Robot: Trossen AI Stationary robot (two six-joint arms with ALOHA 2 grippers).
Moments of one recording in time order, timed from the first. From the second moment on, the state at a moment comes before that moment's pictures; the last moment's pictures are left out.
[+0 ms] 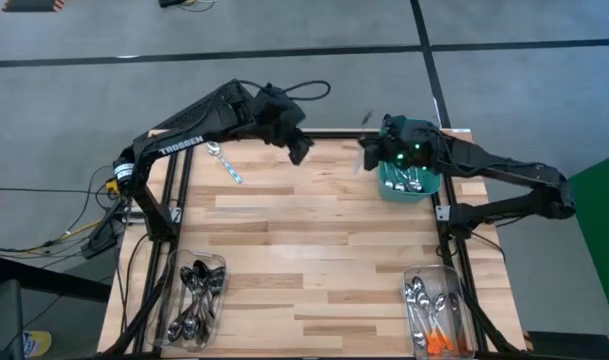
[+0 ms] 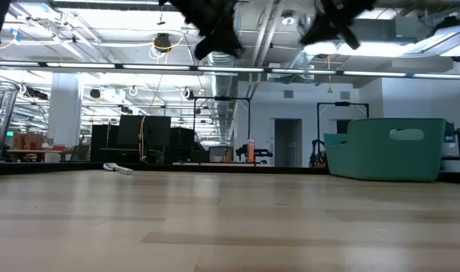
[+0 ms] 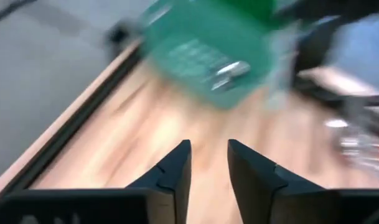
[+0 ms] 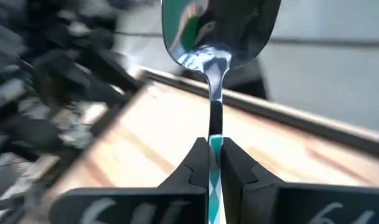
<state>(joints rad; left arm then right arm) 0.43 1.70 1.71 -0.63 0.19 -0.18 -0.30 1.07 1.07 -0.38 0.29 0.59</state>
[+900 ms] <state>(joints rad) 0.74 1.70 1.38 -0.78 -0.25 -0.43 -0.63 1.08 1.07 -1.16 0.37 0.59</state>
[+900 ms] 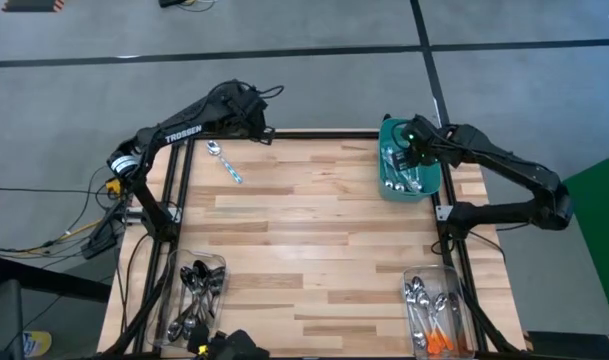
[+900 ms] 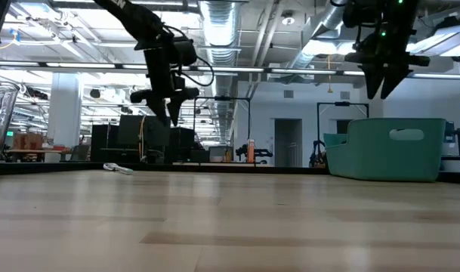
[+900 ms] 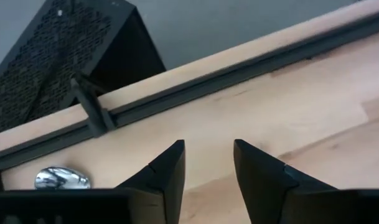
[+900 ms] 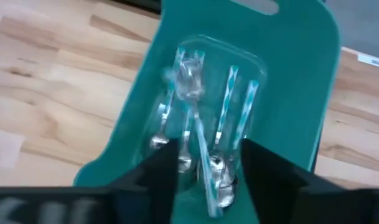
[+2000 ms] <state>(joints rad) 0.84 1.68 1.14 -0.93 -0.35 -0.78 -0.63 1.08 1.07 -1.06 0.26 0.65</state>
